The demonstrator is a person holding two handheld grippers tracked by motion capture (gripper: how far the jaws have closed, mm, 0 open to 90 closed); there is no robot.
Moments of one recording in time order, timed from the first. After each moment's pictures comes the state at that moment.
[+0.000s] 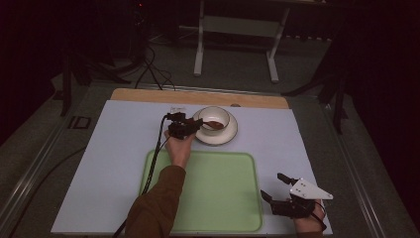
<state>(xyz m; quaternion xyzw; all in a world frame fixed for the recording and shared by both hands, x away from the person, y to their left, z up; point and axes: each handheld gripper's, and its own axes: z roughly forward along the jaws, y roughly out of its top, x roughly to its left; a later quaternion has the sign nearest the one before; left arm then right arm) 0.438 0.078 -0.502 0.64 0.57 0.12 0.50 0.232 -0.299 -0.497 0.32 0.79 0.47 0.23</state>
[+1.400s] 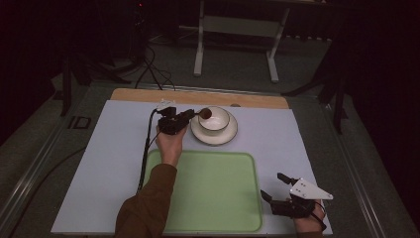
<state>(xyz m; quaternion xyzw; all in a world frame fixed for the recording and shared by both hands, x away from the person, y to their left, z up) 0.417 0.104 -0.458 0.63 0.52 0.15 0.56 0.232 -0.299 -0.496 0.32 0.79 0.47 0.24</state>
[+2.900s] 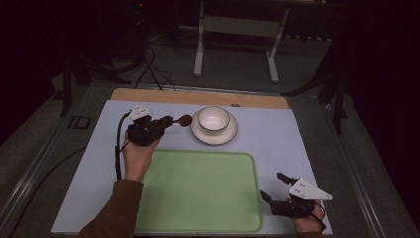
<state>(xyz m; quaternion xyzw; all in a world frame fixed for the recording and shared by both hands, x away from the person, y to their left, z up) 0.345 0.164 -0.415 0.70 0.45 0.20 0.52 0.232 -0.297 -0.497 0.31 0.79 0.47 0.24</state>
